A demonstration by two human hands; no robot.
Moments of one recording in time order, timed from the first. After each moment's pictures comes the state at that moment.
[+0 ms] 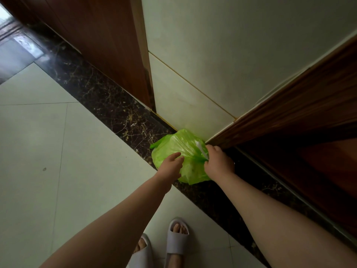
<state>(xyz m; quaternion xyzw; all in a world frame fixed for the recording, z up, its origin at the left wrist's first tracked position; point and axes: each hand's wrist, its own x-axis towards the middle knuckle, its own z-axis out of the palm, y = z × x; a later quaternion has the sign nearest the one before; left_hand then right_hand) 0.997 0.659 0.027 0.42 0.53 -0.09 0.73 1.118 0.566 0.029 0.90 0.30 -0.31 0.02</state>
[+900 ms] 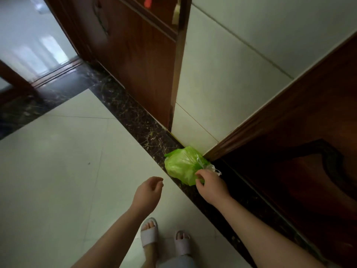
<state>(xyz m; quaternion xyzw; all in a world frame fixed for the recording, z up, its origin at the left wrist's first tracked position) 0.835 0.632 0.303 0.68 0.53 -0.05 0.50 1.009 0.530 0.299 0.86 0.39 -0.32 -0.10</state>
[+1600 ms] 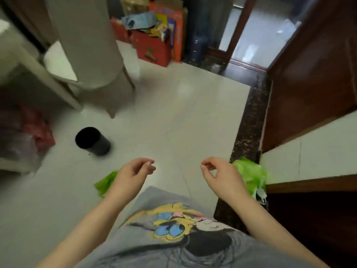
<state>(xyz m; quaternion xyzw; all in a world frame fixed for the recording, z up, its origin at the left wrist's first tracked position) 0.605 0.196 0.508 0.25 0.78 0.39 0.42 0.808 0.322 0.515 0.50 0.80 -0.32 -0.05</state>
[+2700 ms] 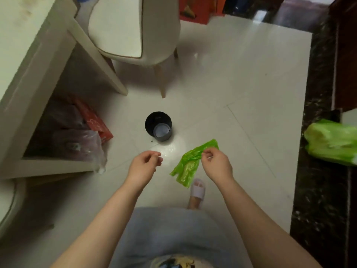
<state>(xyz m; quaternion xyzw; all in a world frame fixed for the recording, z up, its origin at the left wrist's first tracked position) 0.138 0.019 0.397 0.14 0.80 0.32 0.49 0.314 0.105 0.352 0.68 0.60 -0.41 -0.01</state>
